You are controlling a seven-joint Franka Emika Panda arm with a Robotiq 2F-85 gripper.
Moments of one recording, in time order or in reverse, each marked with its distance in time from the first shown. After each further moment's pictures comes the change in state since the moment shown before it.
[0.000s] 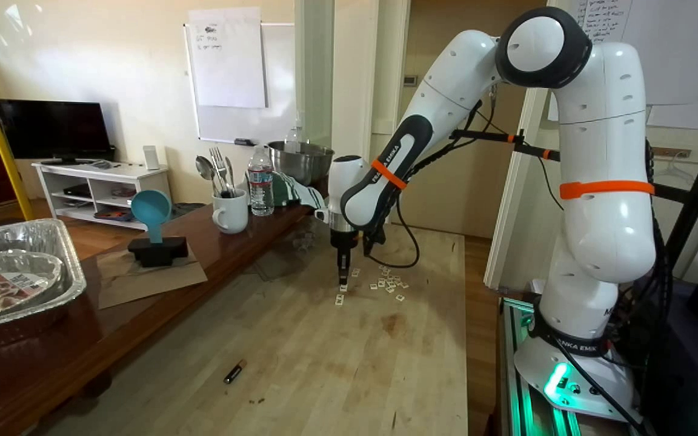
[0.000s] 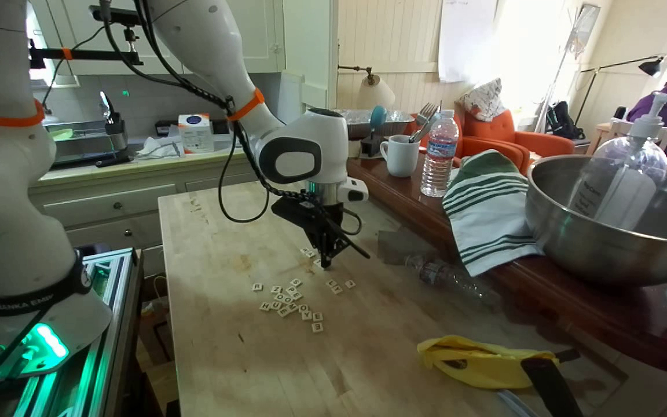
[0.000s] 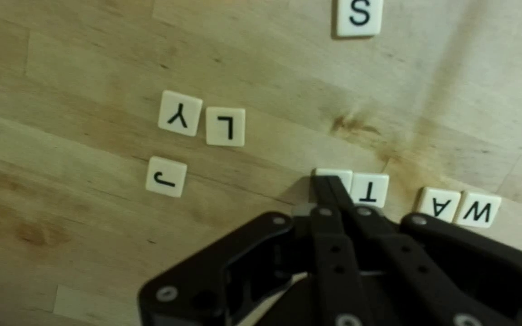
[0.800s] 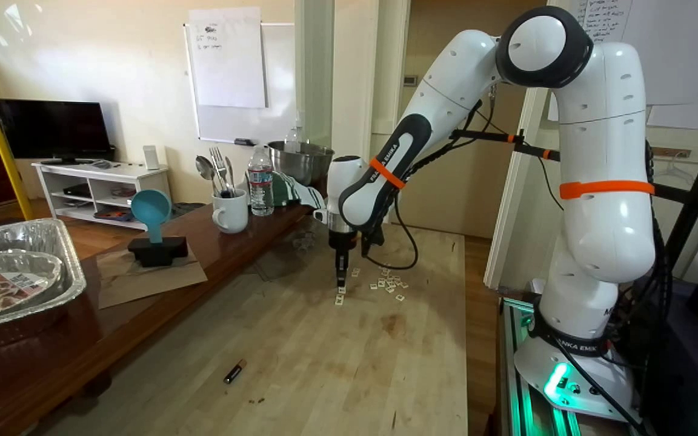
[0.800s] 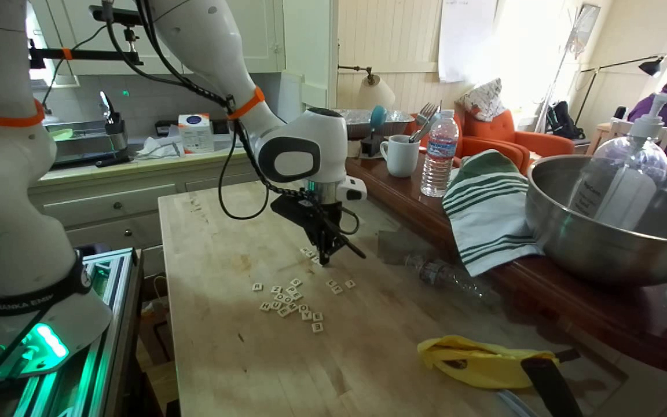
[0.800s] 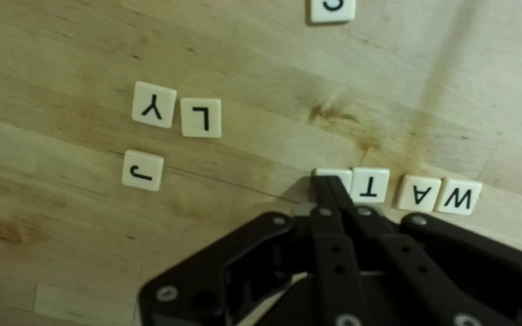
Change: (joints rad) arm -0.006 0.000 0.023 0.000 0.038 0.000 -0.001
